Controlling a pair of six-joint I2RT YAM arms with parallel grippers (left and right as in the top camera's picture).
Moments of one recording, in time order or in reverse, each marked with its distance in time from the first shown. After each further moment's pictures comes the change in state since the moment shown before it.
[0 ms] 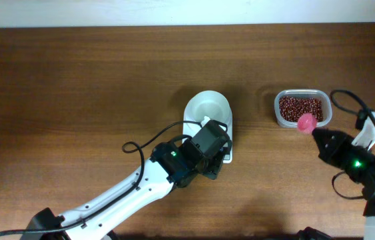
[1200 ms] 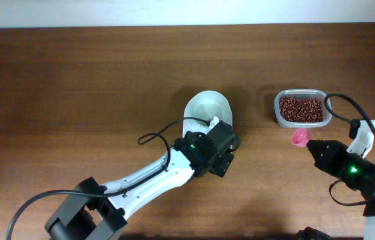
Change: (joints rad) left arm -0.003 0.211 0.002 0.109 -0.154 0.123; right arm 0.000 0.000 0.000 -0.126 0.018 -0.018
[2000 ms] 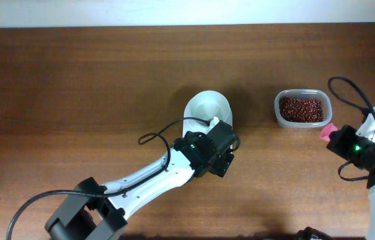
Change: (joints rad) left arm 0.000 0.000 0.000 -0.001 0.000 0.000; right arm 0.000 0.223 0.003 0.190 0.335 -0.021
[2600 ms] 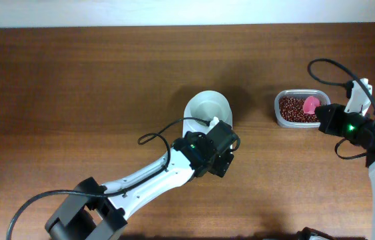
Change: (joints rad) left arm 0.000 0.000 0.000 -0.003 0.000 0.000; right arm 0.084 0.145 0.100 0.124 -0.185 -0.175
